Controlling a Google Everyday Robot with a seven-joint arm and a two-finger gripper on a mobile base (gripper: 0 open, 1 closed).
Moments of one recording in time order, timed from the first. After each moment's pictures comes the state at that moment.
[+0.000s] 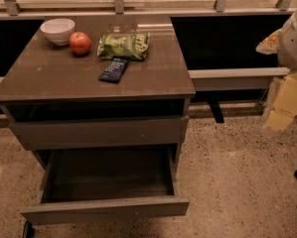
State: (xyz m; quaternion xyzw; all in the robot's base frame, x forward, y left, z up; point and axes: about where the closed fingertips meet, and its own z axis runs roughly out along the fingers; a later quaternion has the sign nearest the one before) arm 0.438 -0.217 0.976 -0.60 0.78 -0.03 0.16
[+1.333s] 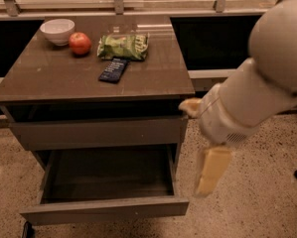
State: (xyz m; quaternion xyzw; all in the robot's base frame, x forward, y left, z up) arm 0.400 -0.094 0.866 -0.71 0.68 0.06 0.19
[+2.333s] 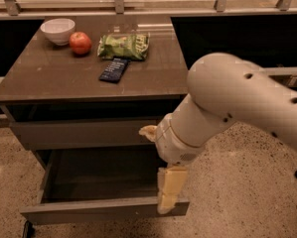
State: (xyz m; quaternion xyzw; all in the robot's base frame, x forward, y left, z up) arm 0.390 -0.019 0.791 -0.76 0.61 0.14 0.18
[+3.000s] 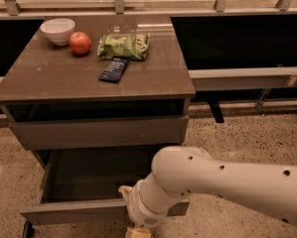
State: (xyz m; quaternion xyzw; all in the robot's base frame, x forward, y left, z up) arm 0.322 0.056 0.634 -0.71 0.64 0.24 0.16
